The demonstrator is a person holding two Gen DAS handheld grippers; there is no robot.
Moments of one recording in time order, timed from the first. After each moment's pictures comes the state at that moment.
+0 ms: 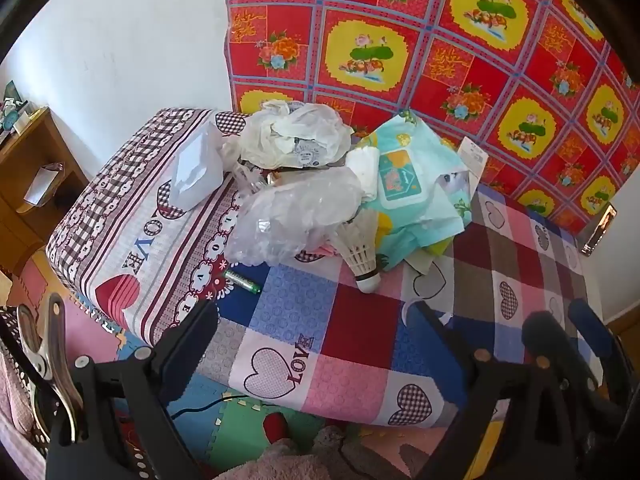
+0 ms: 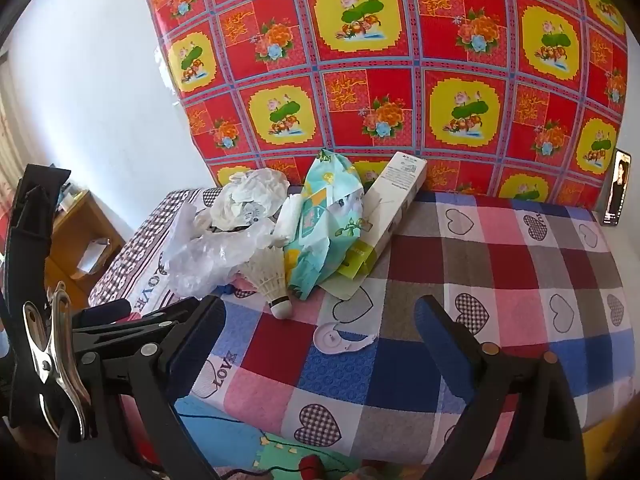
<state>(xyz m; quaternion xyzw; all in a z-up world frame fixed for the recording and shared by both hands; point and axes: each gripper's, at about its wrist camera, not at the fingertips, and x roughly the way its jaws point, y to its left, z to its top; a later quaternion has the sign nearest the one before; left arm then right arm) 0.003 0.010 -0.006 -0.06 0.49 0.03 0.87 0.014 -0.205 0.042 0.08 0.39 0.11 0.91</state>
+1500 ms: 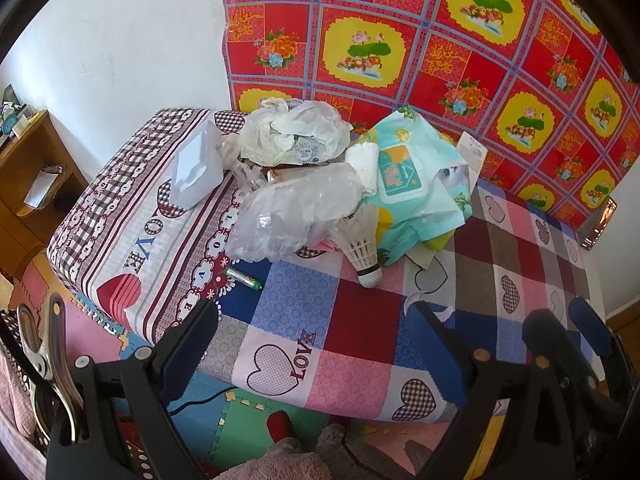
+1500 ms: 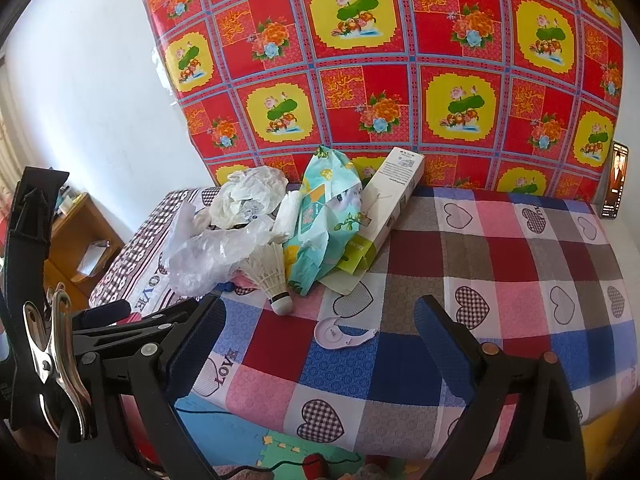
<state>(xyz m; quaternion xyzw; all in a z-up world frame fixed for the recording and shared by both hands) -0.005 0.005 -0.005 -0.06 0.49 0.03 0.87 0.009 -0.208 0.042 0.09 0.39 0.10 0.91</state>
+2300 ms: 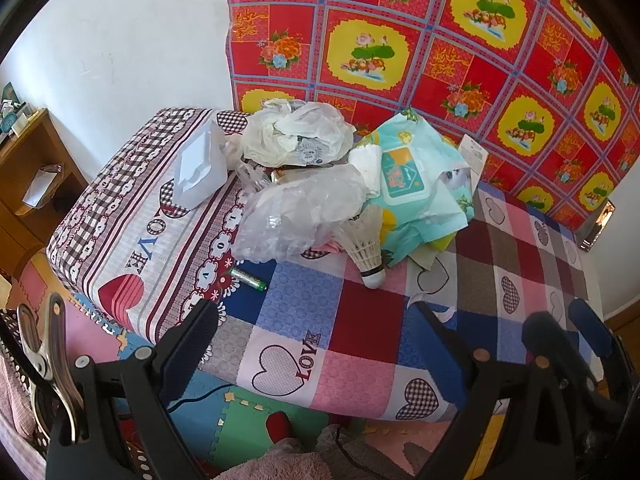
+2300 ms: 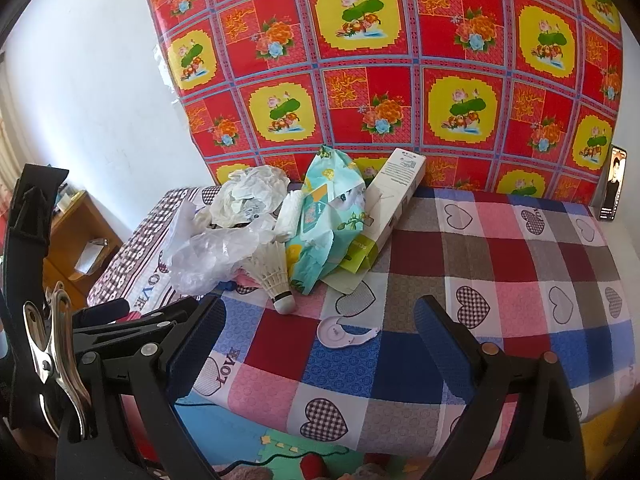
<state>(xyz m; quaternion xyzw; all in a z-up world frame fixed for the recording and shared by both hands) -0.005 0.007 -0.005 -0.06 0.49 0.03 0.87 0.007 -0.203 0.042 0.09 0.39 0.10 0.91</state>
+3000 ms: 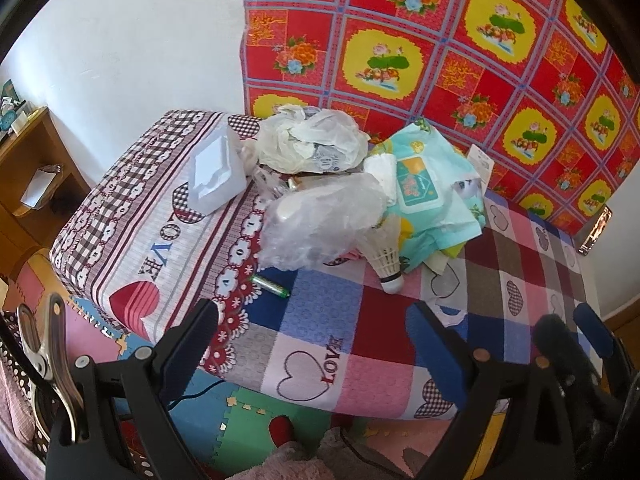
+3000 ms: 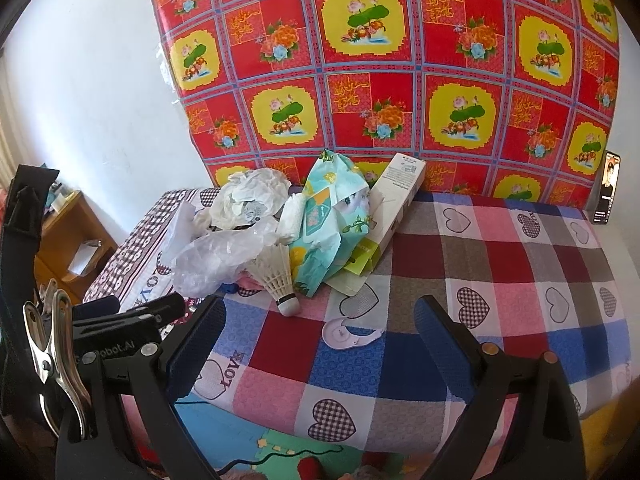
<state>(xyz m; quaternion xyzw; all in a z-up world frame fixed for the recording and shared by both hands) -0.005 0.035 0.001 -0.07 0.48 0.03 0.87 0.003 -0.191 0.049 0.08 0.39 0.09 0.91</state>
